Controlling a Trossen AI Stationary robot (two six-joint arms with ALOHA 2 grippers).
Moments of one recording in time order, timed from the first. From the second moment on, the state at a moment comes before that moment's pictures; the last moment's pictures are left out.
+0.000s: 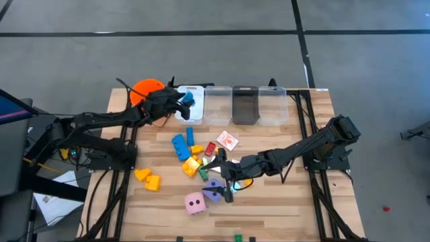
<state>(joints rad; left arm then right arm) 0.47 1.19 0.63 0.24 -0.28 -0.24 0.37 1.70 1.19 0.32 0.22 0.08</state>
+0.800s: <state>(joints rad) 0.04 1.18 0.63 0.21 0.18 -0.24 0.59 1.63 1.19 -0.11 0.67 0.26</state>
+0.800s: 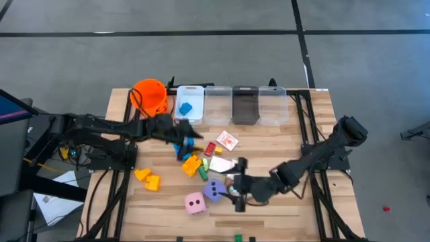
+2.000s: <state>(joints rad) -0.49 1.16 0.63 -0.63 0.06 -1.39 0.61 1.76 1.19 -0.20 0.84 0.47</state>
